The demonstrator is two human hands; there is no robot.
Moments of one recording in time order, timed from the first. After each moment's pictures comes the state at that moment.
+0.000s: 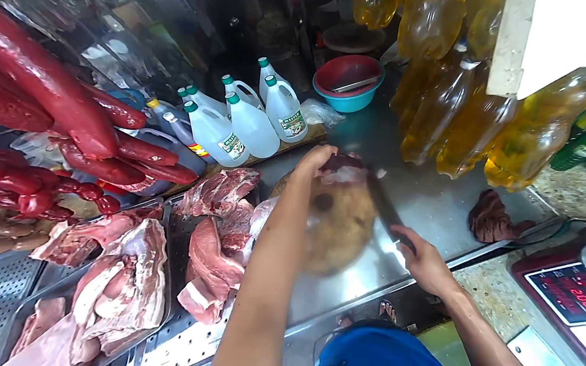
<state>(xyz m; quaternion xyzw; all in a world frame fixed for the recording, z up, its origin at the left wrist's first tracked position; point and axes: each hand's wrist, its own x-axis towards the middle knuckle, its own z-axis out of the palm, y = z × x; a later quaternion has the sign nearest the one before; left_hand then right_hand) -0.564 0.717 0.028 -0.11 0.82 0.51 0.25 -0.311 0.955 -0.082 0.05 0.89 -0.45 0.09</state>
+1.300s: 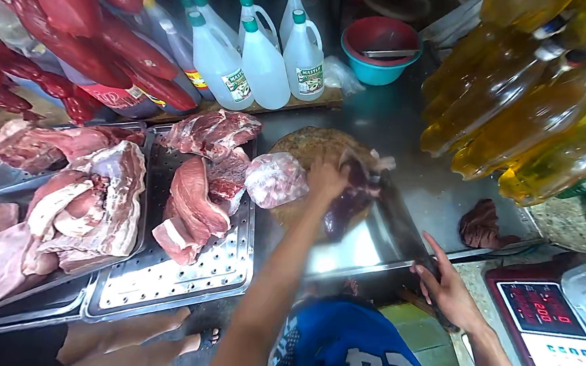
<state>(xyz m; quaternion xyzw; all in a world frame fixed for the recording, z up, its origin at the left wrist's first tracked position) -0.457 0.707 -0.085 -0.07 0.95 0.32 0.04 -0.249 1.010 -0.099 0.05 0.80 -0.57 0.15</state>
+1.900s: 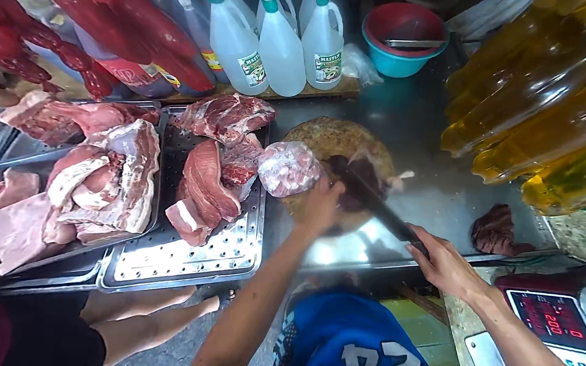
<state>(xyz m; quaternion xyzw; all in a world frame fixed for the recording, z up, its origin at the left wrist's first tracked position) -0.383 0.668 -0.117 0.04 0.96 0.23 0.13 -0.313 0.979 -0.071 -0.21 0.93 -0.26 0.12</state>
